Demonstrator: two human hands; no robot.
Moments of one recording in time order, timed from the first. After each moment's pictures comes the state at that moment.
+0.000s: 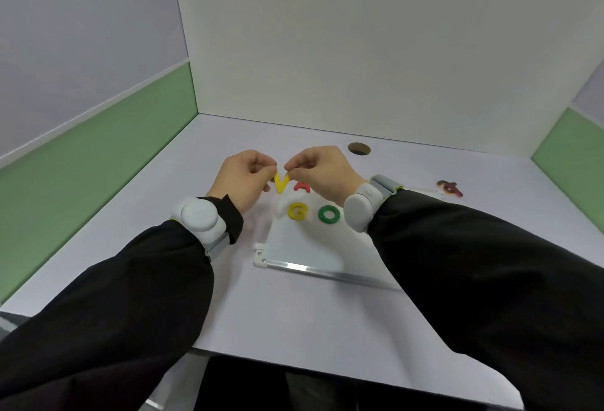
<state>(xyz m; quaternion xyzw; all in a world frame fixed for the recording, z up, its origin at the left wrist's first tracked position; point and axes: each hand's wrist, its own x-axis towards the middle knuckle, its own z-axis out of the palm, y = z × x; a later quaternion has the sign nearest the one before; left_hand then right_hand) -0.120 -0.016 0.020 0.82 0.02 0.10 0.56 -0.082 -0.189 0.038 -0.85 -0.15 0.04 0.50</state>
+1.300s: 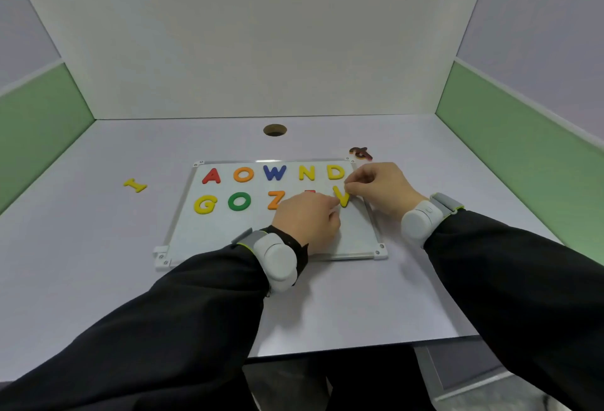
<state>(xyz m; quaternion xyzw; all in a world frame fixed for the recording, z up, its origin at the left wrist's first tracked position) -0.161 -0.253 -0.013 0.96 -0.24 0.05 0.14 -0.135 -0.433 -0.006 -0.88 0.03 -0.04 0.47</state>
